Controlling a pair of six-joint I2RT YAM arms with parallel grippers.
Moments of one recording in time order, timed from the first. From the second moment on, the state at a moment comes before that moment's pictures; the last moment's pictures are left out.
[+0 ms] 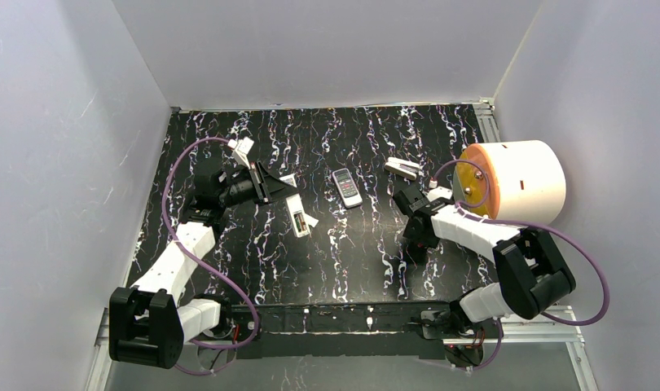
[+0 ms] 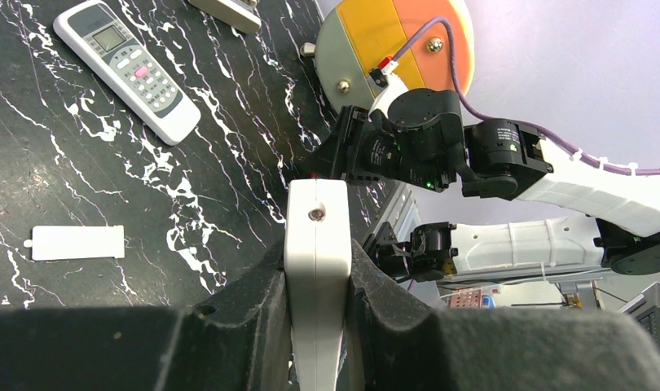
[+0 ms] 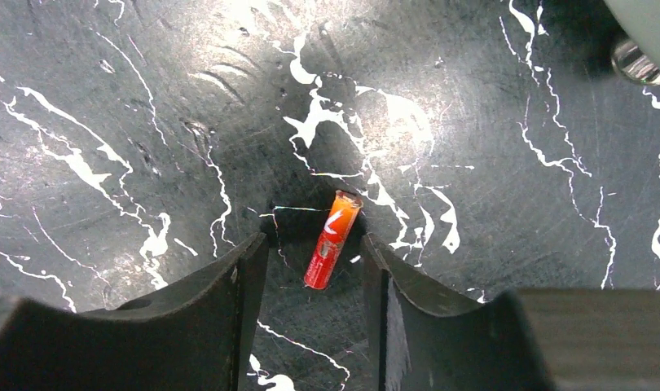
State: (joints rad) left arm -0.15 1.12 0.68 0.16 0.90 -0.74; right arm 0.56 1.41 0.72 -0.65 0.48 0.92
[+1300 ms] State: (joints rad) left arm -0.15 1.11 0.65 0.15 0.89 -0.76; right arm 0.83 1.52 0.79 -0.39 0.29 0.51
